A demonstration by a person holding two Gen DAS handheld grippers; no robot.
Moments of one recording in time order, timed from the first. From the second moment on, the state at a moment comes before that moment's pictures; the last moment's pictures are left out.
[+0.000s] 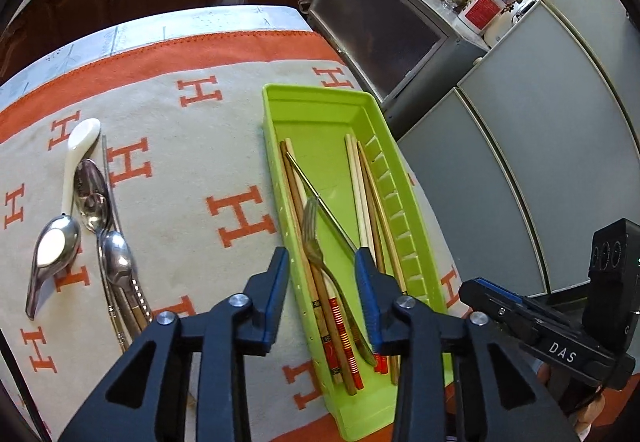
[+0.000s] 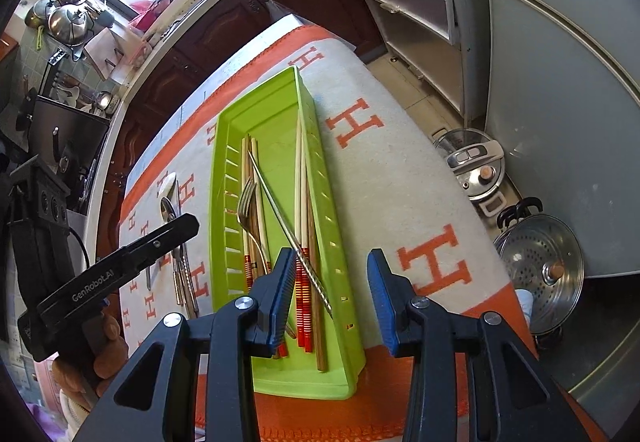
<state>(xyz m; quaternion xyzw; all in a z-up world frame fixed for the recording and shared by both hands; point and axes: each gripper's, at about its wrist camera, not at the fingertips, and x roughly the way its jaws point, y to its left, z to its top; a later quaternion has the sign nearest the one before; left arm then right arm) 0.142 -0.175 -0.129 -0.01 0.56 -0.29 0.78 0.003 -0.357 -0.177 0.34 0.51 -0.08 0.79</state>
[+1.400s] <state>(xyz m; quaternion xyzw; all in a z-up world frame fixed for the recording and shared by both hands) 0.181 0.055 -0.100 0.02 0.54 -0.14 0.83 0.148 -0.190 -0.094 0.20 0.53 0.10 0.82</state>
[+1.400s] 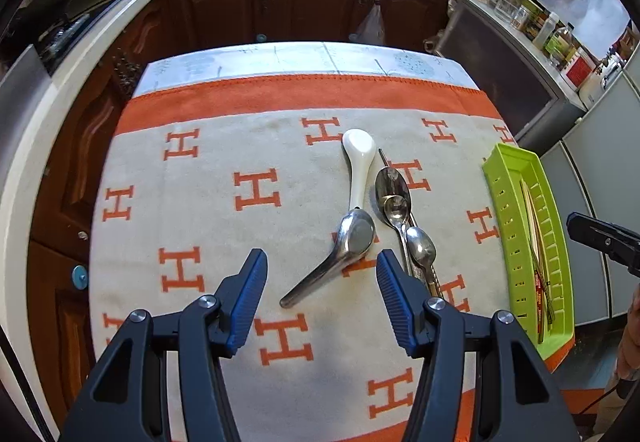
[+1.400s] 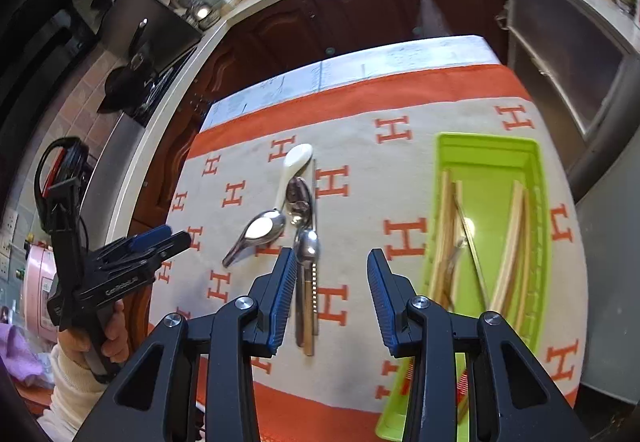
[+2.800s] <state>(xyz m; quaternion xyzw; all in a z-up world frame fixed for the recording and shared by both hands) 0.210 0.036 -0.189 -0.07 0.59 -0.24 0.77 0.231 -0.121 -0.239 0.24 0.63 0.12 0.73</state>
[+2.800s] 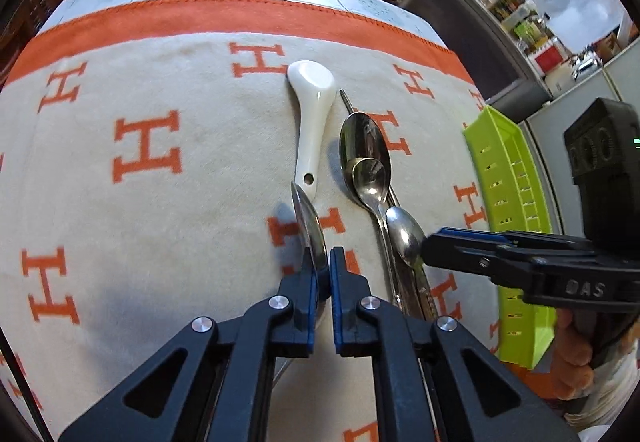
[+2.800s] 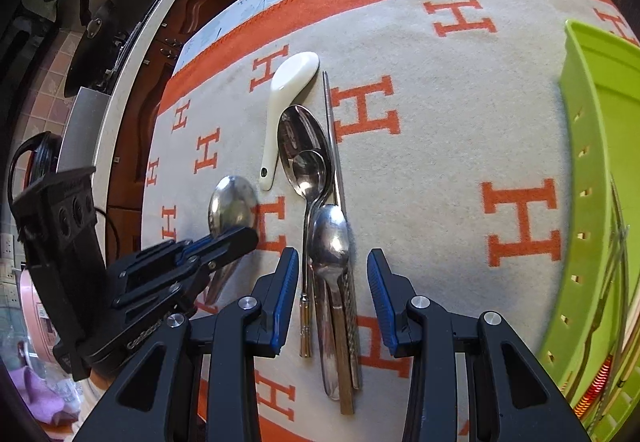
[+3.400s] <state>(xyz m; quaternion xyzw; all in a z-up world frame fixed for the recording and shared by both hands) 0.177 0.051 -0.197 -0.15 0.59 -0.25 0.75 0.227 -0.087 -0.229 0.19 0.60 0.12 0.77</state>
